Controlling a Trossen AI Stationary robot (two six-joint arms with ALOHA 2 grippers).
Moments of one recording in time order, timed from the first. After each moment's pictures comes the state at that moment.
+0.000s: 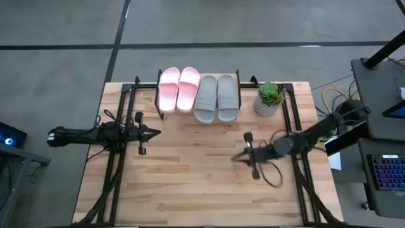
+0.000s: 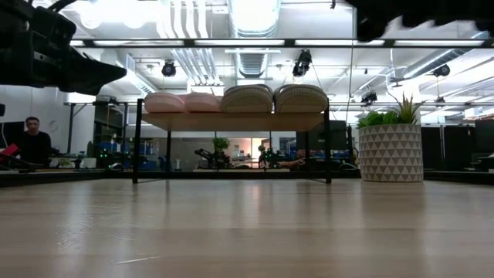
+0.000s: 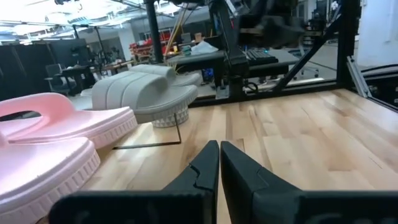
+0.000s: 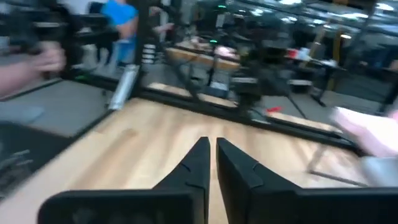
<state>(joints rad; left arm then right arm) -0.04 0.08 0.01 0.05 -0.17 0.17 0.44 1.19 0.42 0.71 0.26 -0.17</state>
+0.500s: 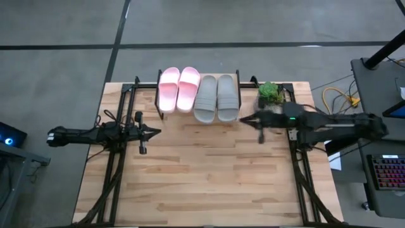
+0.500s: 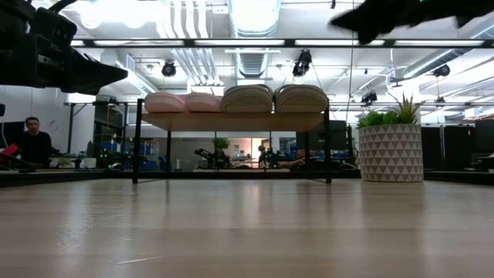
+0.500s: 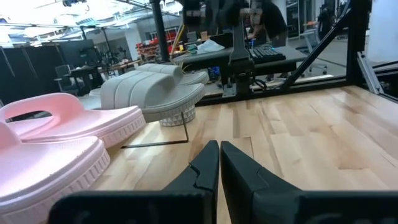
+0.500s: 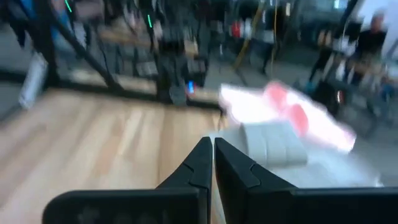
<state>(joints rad) -0.04 0.09 0.01 0.05 -0.20 0.19 -0.09 0.82 0.56 0.10 -0.02 -0.21</state>
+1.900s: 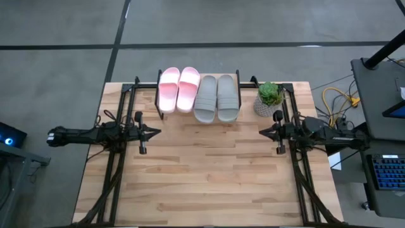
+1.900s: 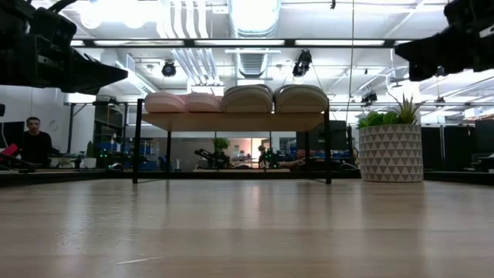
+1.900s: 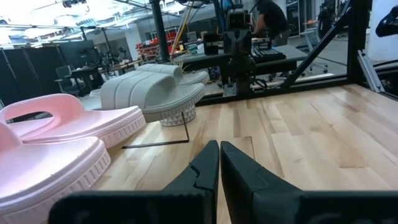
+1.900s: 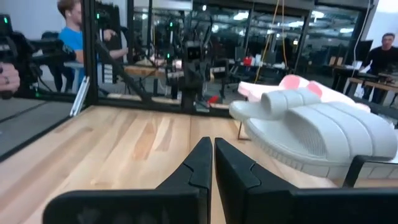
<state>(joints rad) -0.04 0.08 0.01 0.04 -0.20 0.20 -0.02 0.00 0.11 -0.07 -0.03 -0.11</state>
